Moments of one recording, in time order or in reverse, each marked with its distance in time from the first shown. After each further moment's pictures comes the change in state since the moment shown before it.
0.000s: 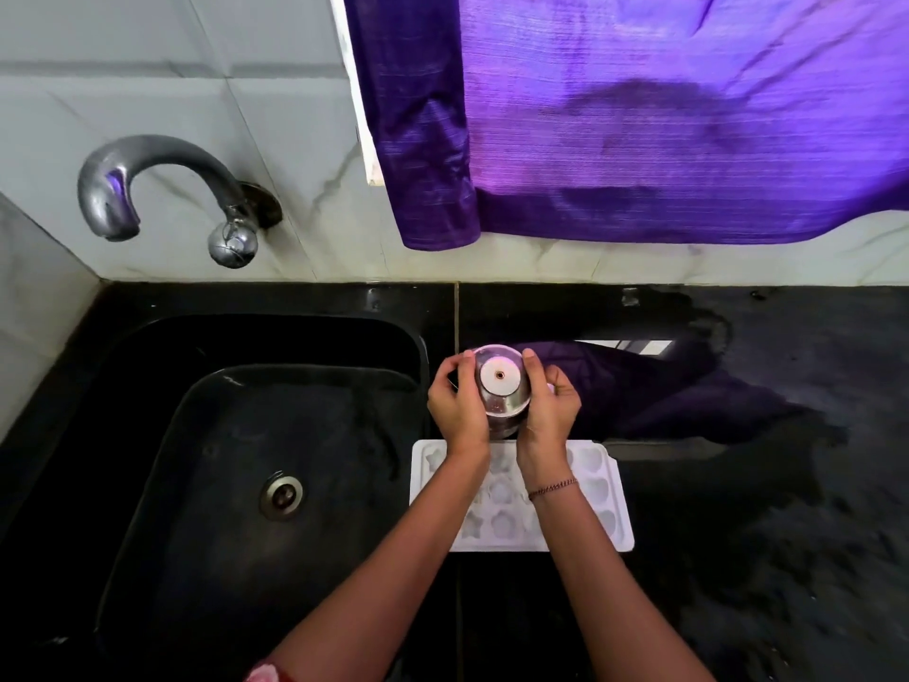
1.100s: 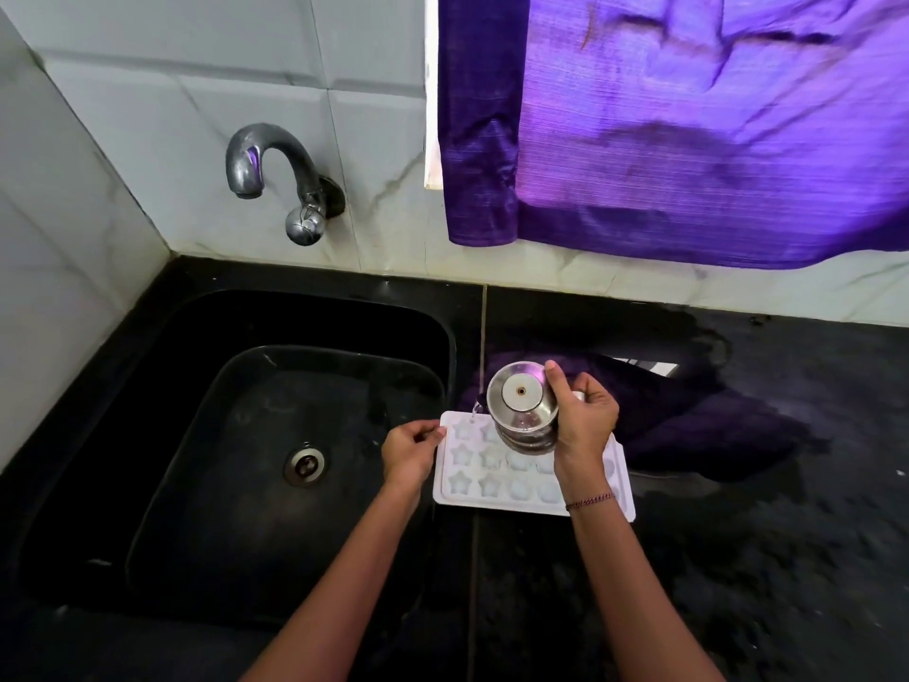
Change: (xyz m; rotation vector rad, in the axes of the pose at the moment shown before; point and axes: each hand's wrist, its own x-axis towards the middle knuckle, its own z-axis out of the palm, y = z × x) left_hand 0.000 -0.026 -0.135 0.449 -0.146 -0.116; right_hand -0.058 -0.030 -0.032 -0.226 -0.075 -0.214
